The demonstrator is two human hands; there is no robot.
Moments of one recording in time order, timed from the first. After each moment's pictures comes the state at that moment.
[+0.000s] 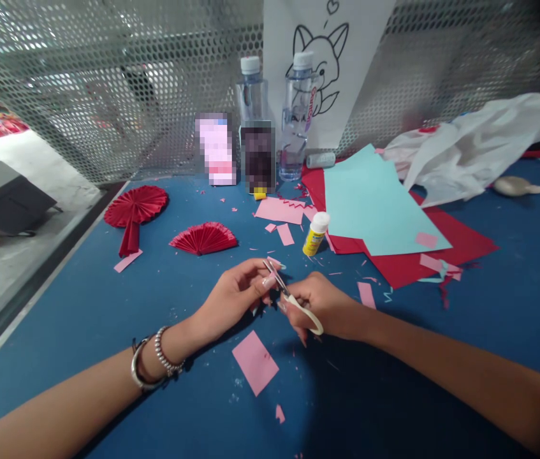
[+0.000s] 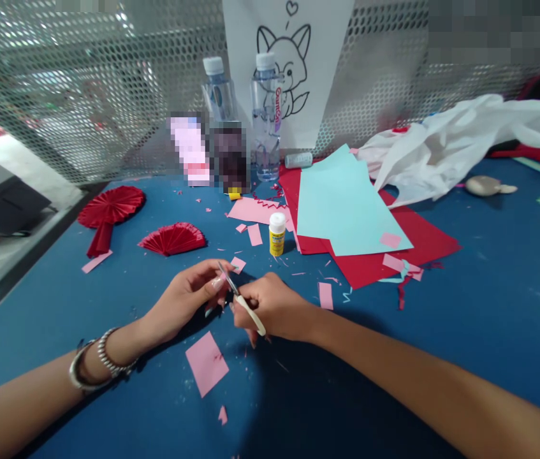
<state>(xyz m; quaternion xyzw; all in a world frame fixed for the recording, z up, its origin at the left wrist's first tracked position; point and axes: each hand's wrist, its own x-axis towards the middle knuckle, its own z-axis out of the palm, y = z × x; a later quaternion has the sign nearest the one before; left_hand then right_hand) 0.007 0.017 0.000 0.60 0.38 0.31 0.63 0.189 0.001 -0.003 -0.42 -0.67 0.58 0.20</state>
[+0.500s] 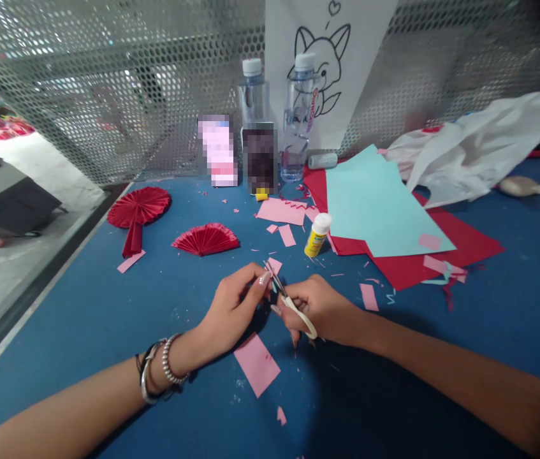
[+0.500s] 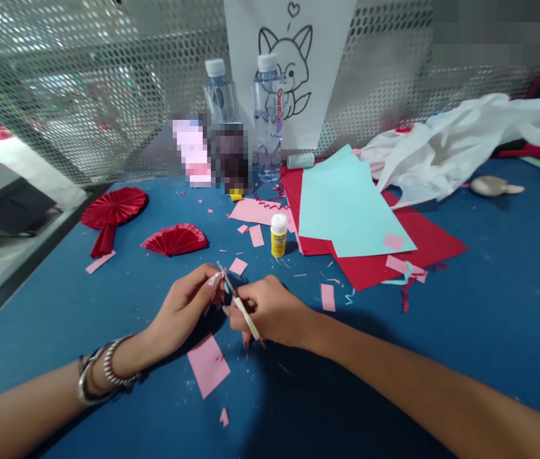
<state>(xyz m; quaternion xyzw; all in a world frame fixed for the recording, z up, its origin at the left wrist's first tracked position) 0.007 0.005 0.006 0.72 0.43 0.33 0.43 0.181 -0.002 -0.003 -0.43 -0.64 0.61 0.21</state>
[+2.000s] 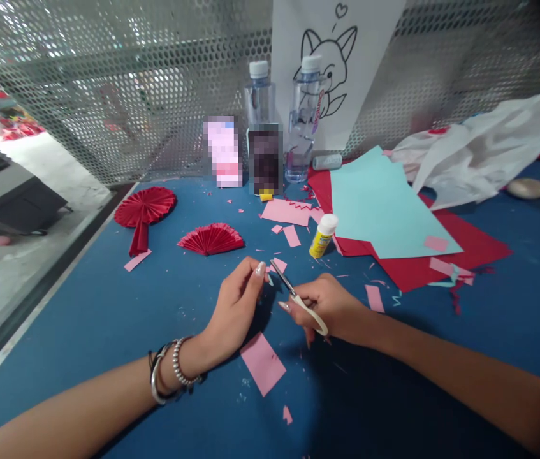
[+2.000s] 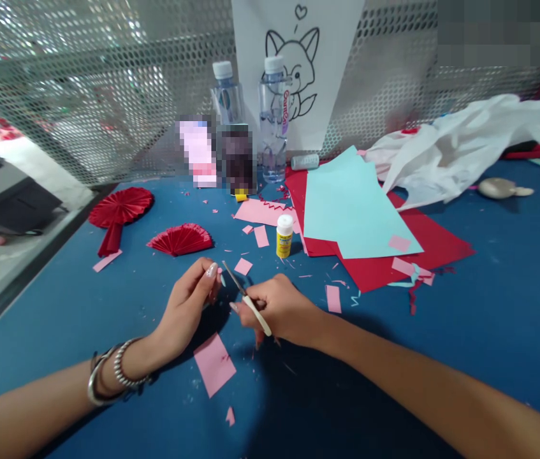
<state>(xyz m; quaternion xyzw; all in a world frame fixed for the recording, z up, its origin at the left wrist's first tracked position) 0.010 0.001 -0.002 0.64 0.47 0.41 0.45 0.187 -0.002 -0.003 -0.46 -0.70 0.52 0.18</state>
